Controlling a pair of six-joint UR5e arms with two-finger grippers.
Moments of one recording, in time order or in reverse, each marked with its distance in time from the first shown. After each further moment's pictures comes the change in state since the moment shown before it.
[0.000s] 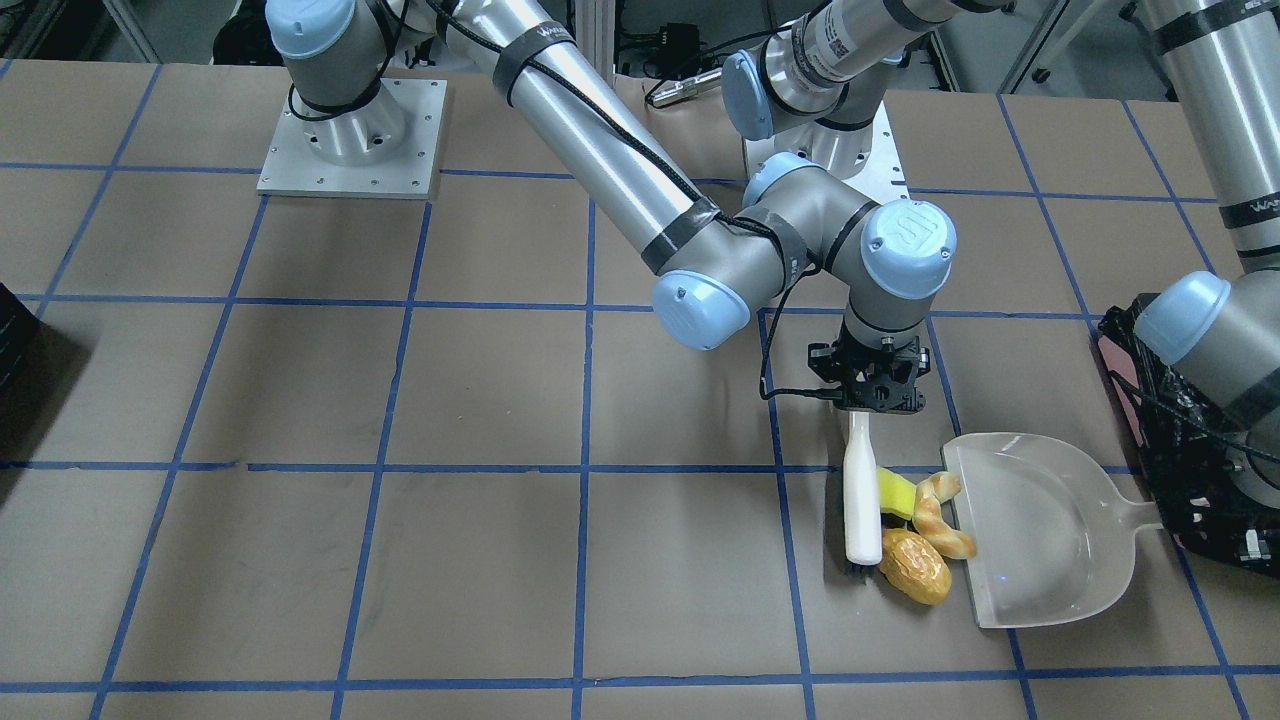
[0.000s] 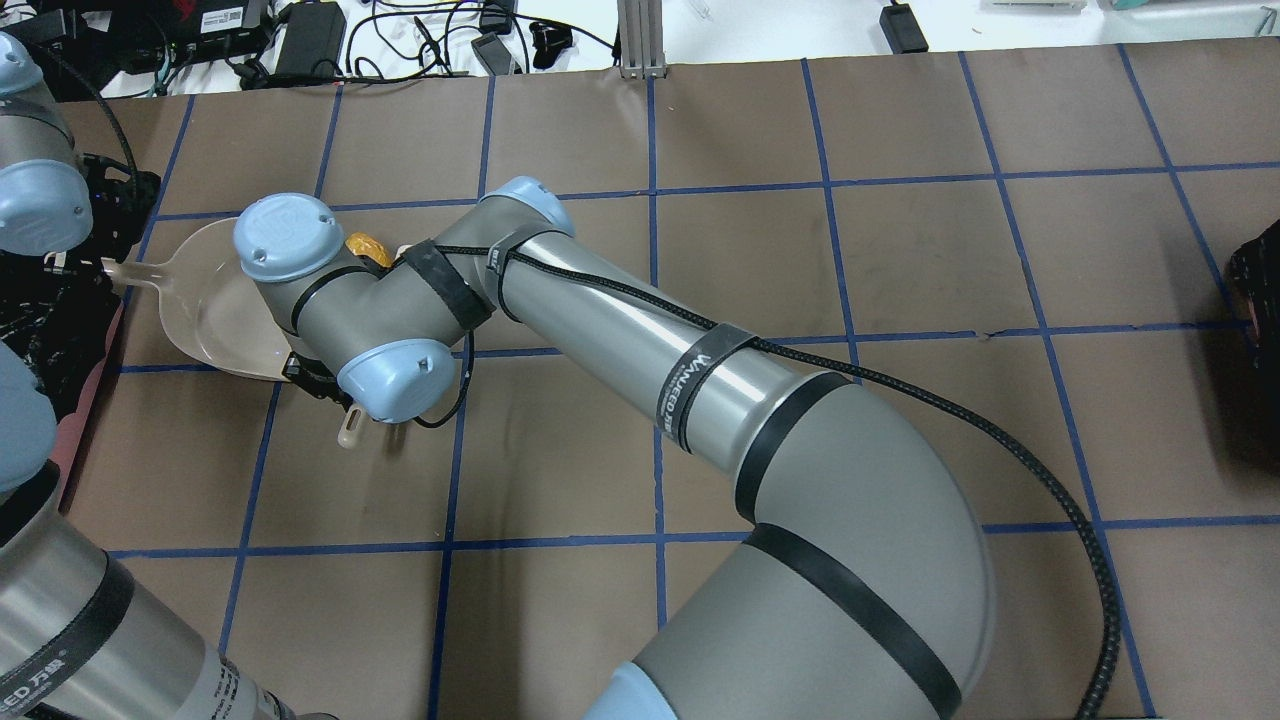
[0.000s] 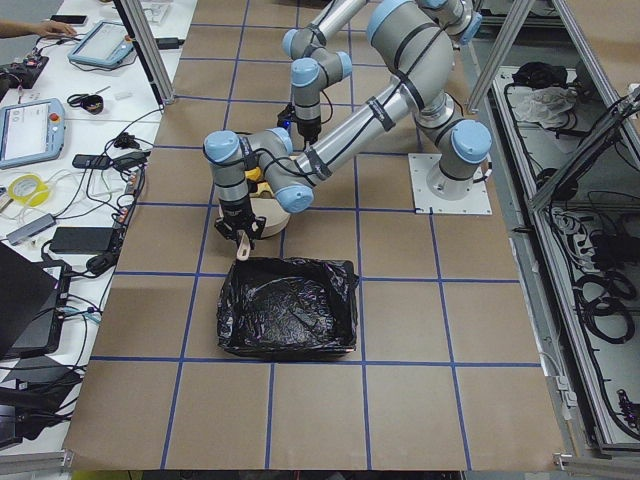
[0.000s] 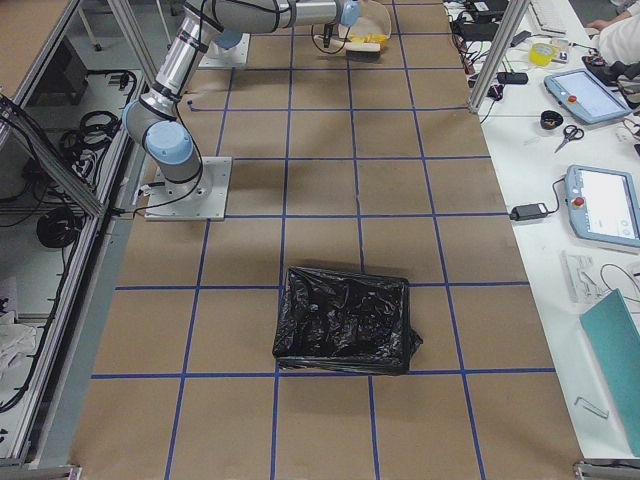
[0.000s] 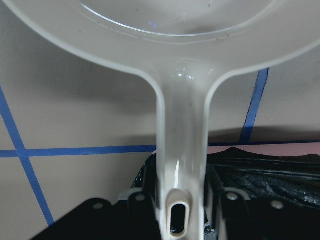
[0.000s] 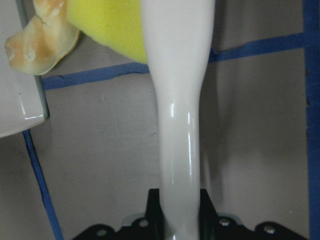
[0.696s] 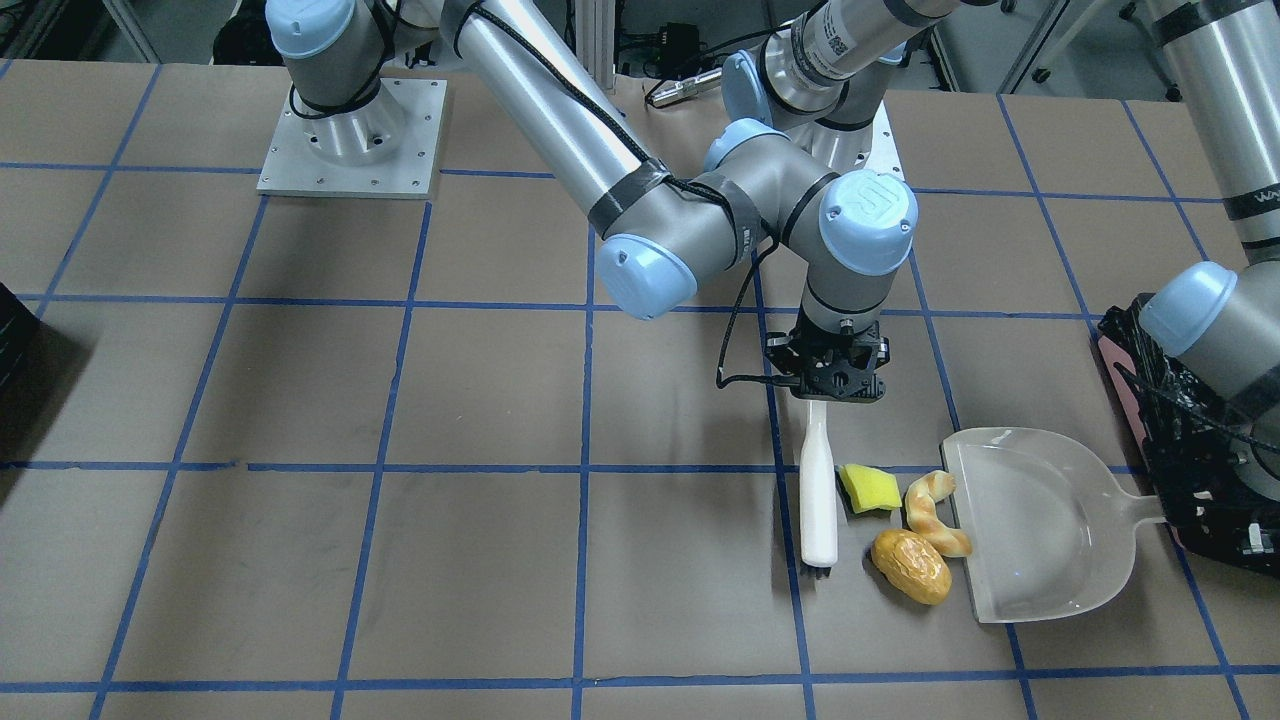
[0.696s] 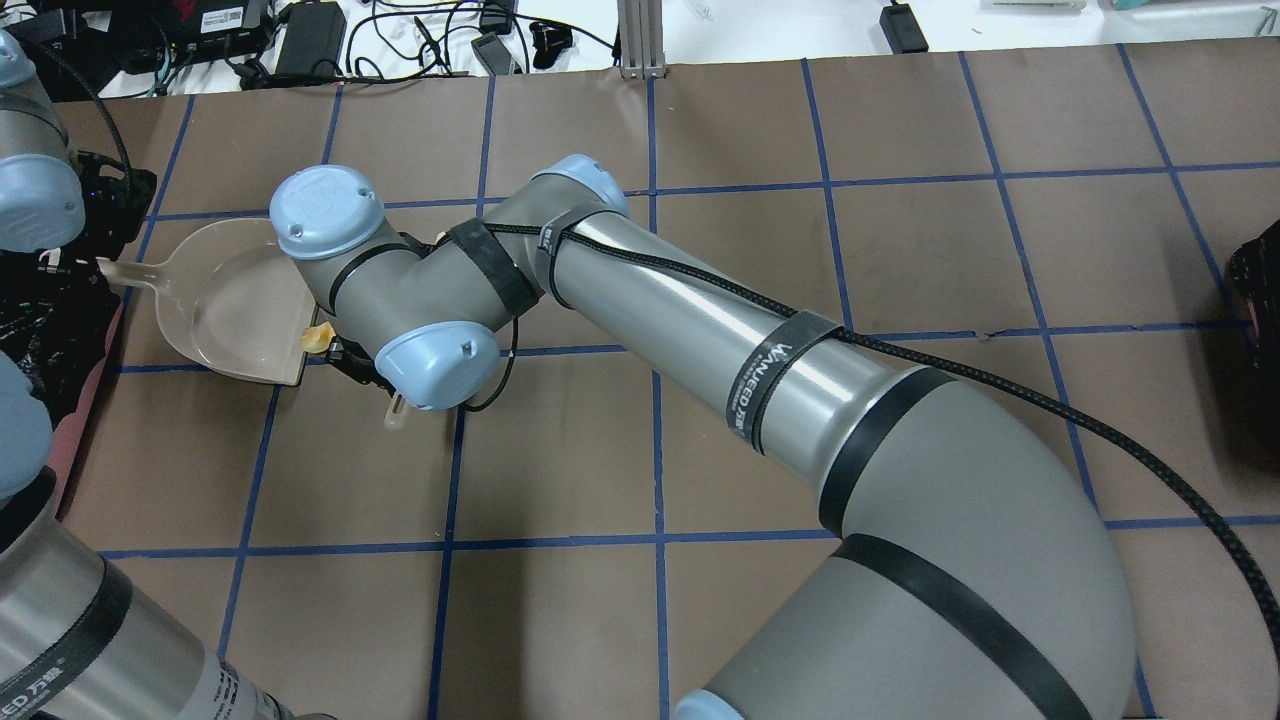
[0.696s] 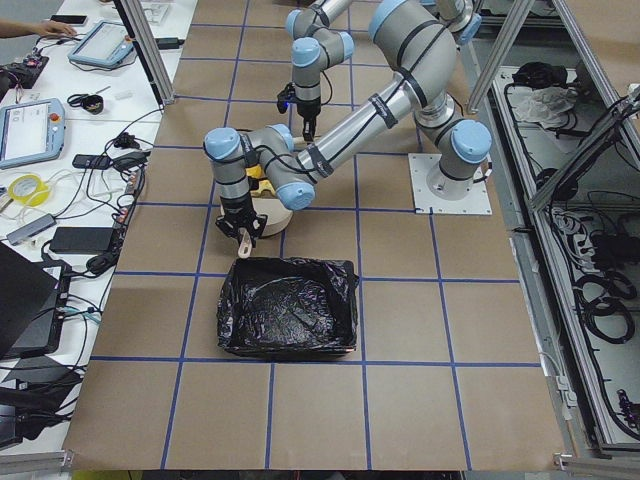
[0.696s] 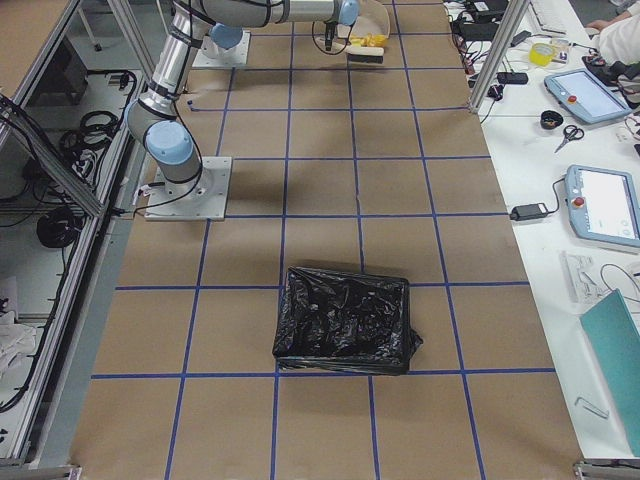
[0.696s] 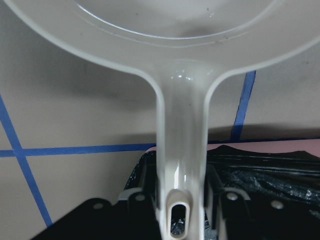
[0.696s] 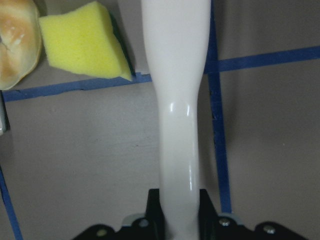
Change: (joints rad) left arm 0.000 0.014 -0.001 -0.017 0.000 0.002; right arm -0.044 -0.130 0.152 0.011 -0.057 -0.078
